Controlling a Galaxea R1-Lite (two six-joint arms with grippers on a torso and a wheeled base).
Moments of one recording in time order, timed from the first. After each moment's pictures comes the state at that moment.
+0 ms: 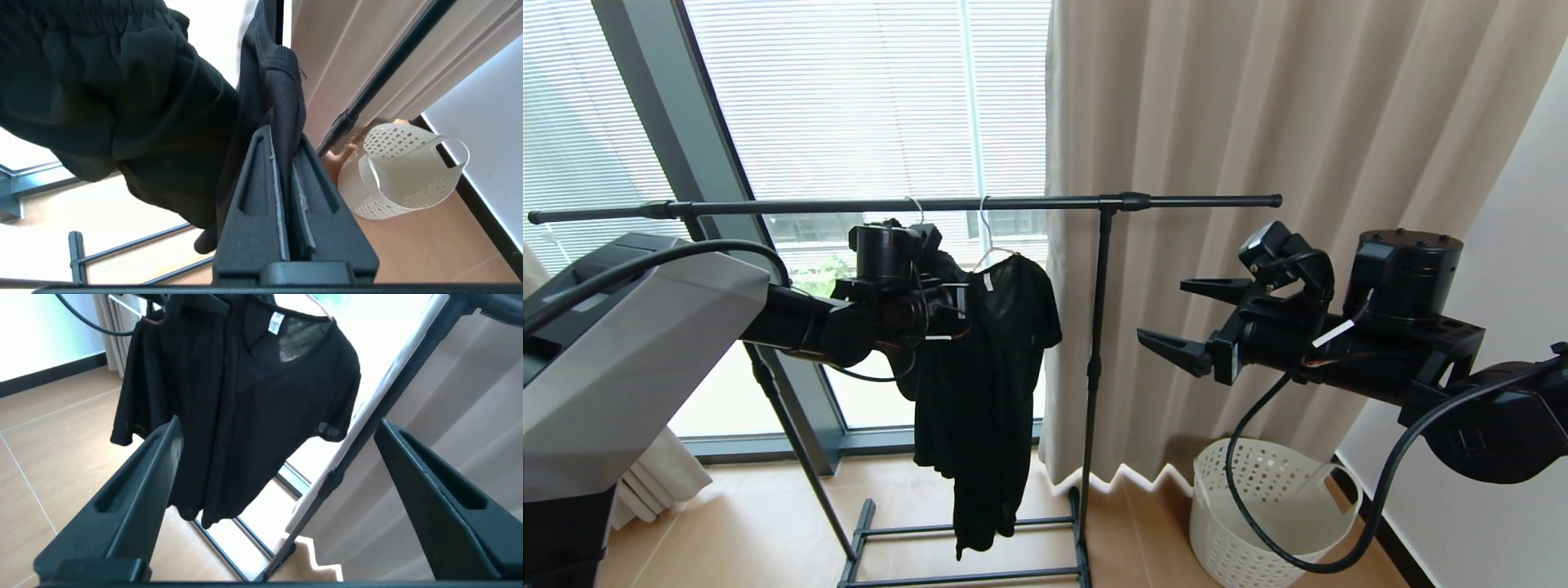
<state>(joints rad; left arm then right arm) -0.28 2.27 -1.49 -0.41 -0.10 -0.11 0.36 1.82 -0.83 -0.79 0.44 -0.20</state>
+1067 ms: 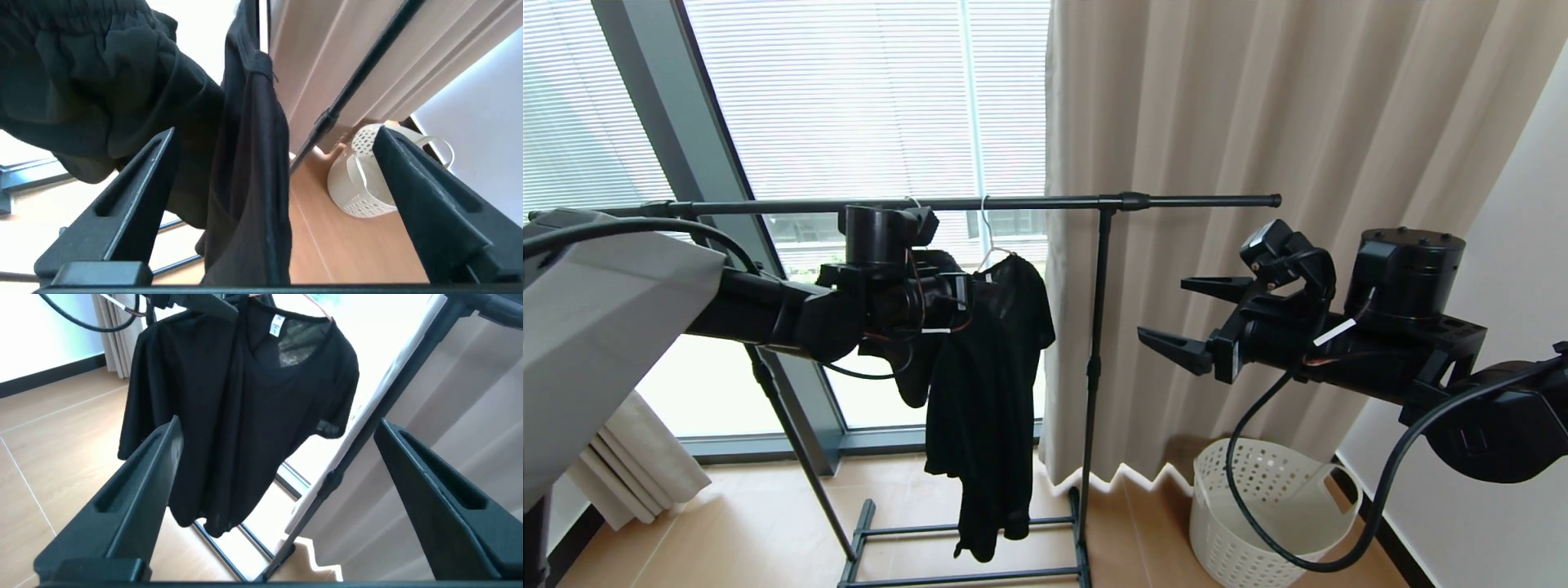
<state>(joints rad) -0.31 2.14 -1.41 -0.36 -0.07 -0.14 0.36 1.82 -0.83 -0.79 0.44 -0.20</state>
